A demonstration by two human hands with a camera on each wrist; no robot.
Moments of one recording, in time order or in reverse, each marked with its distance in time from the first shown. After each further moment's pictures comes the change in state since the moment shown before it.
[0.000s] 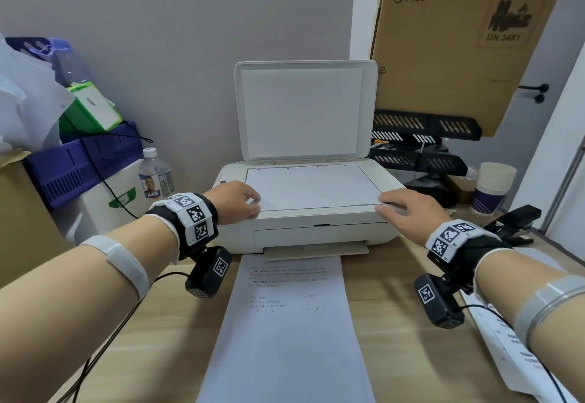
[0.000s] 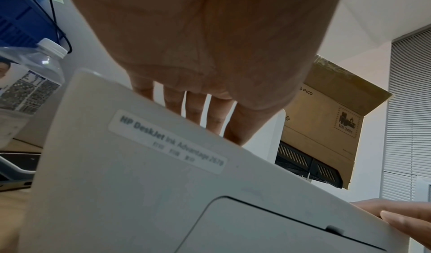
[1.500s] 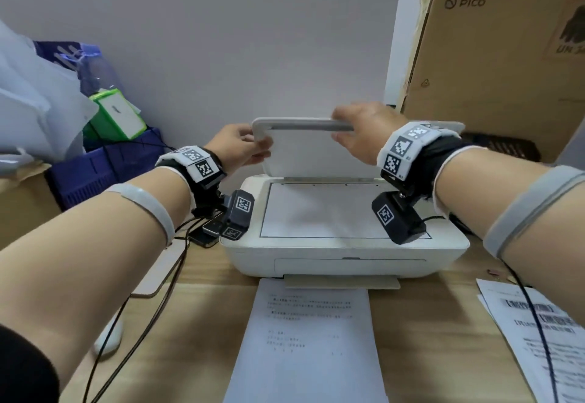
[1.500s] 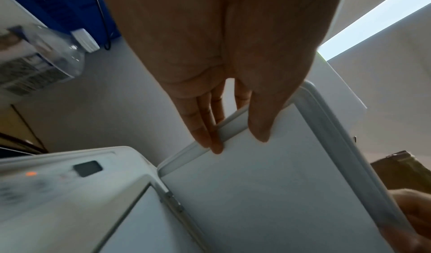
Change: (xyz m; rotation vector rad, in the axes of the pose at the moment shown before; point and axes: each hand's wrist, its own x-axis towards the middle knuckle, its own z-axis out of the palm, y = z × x) left_hand 0.073 -0.022 -0.081 -1.028 0.284 0.074; right_hand 0.138 -0.174 -0.054 -0.368 0.094 -0.289
